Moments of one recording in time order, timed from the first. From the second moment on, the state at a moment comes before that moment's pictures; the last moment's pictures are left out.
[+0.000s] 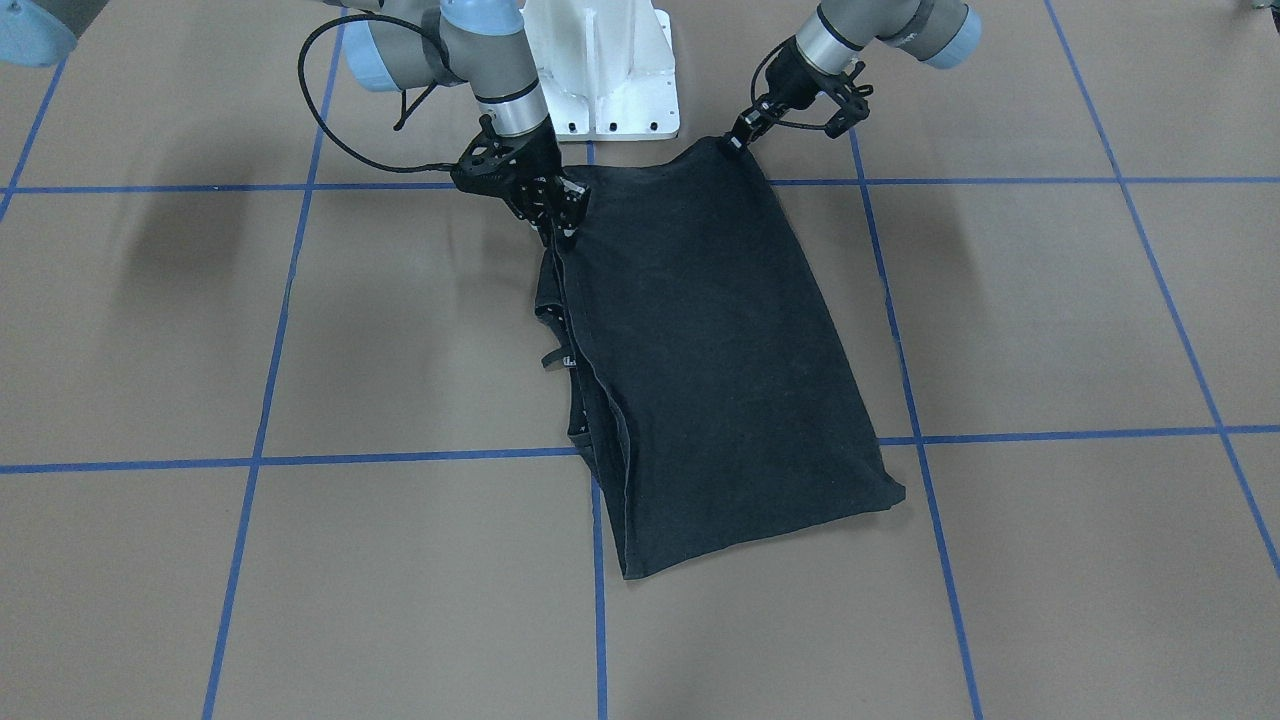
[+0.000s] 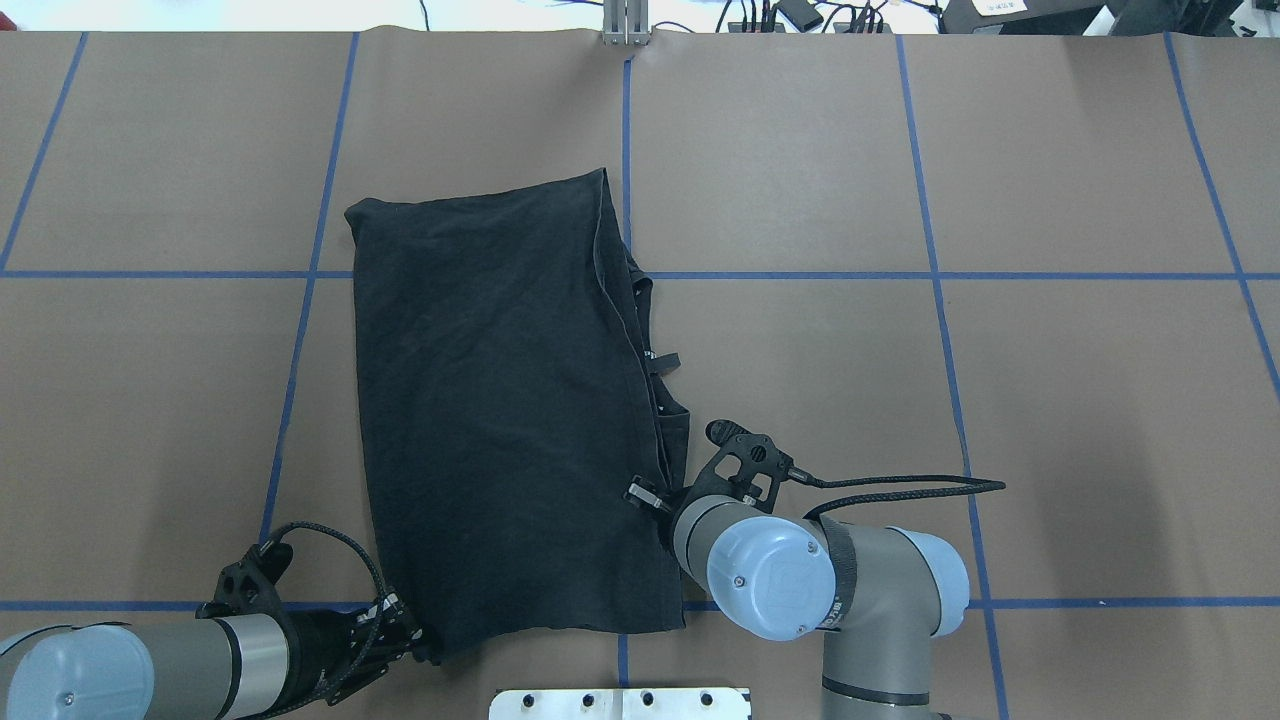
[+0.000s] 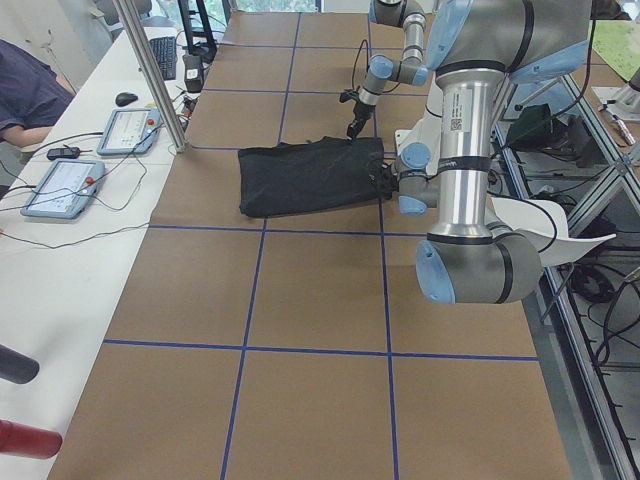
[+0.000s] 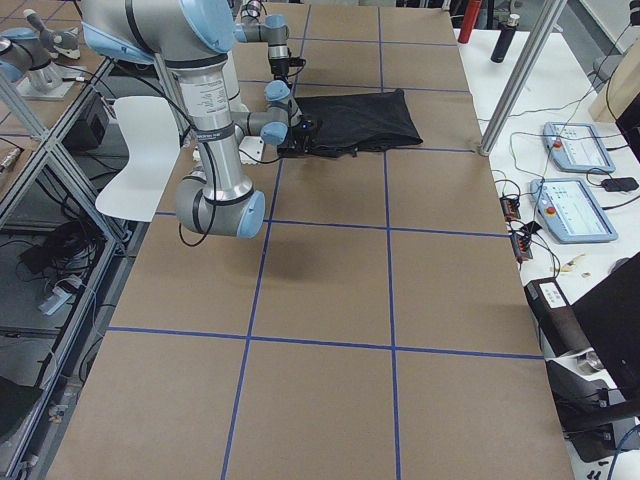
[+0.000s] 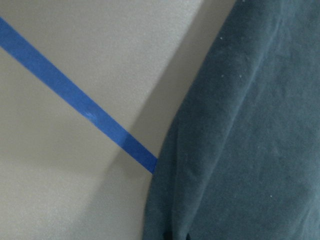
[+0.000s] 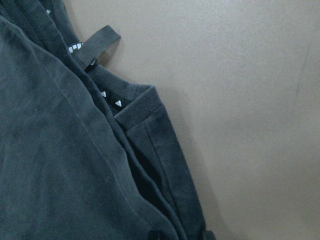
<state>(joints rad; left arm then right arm) -0.07 -1.54 -1.95 -2.53 -1.52 -2.30 0.18 -1.09 1.76 -1.23 1.40 1.94</state>
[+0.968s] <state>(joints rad) -0.07 -1.54 -1.96 -2.53 -1.52 -2.29 0.19 -1.10 1.81 -1.27 1.41 1.93</state>
